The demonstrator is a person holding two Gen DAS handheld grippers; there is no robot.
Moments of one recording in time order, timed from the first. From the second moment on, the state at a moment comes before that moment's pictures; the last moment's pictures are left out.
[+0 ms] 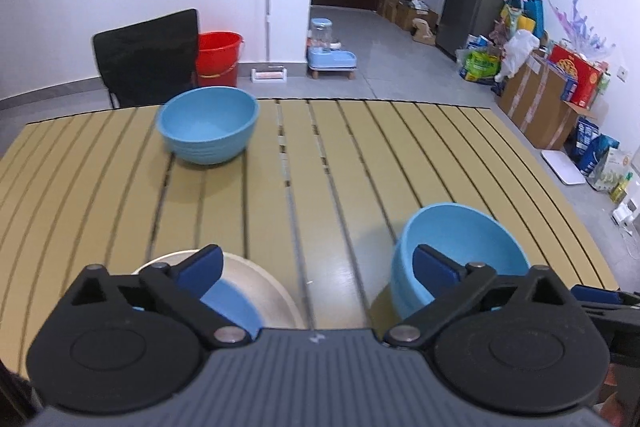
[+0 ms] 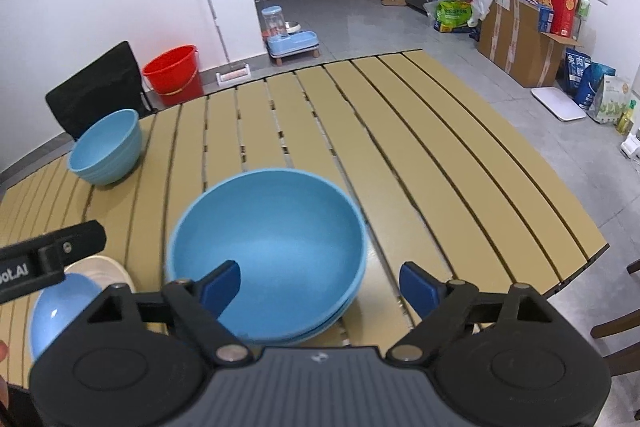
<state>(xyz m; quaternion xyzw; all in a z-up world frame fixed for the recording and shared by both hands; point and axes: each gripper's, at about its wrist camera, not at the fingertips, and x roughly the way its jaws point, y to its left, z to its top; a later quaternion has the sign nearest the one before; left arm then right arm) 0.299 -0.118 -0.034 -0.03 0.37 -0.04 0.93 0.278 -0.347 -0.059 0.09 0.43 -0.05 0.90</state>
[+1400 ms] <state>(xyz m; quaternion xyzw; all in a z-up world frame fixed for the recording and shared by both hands) 0.168 0.033 -0.027 -0.09 0.32 -0.01 0.94 0.158 -0.250 -0.006 0.08 0.36 0.00 0.93</state>
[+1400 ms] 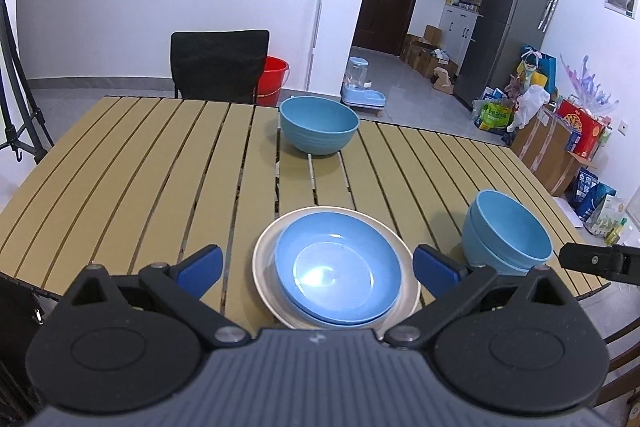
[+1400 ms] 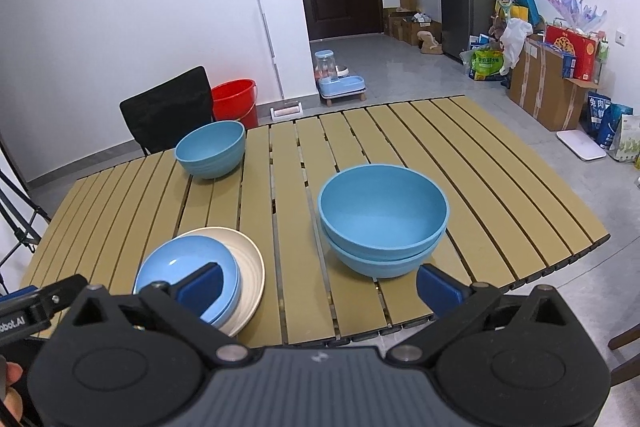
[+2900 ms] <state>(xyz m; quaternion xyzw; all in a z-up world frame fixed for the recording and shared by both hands) 0.523 0.105 -0.024 -0.06 0.42 0.08 0.90 0.506 -0.130 -0.020 0.06 0.47 0.04 0.88</state>
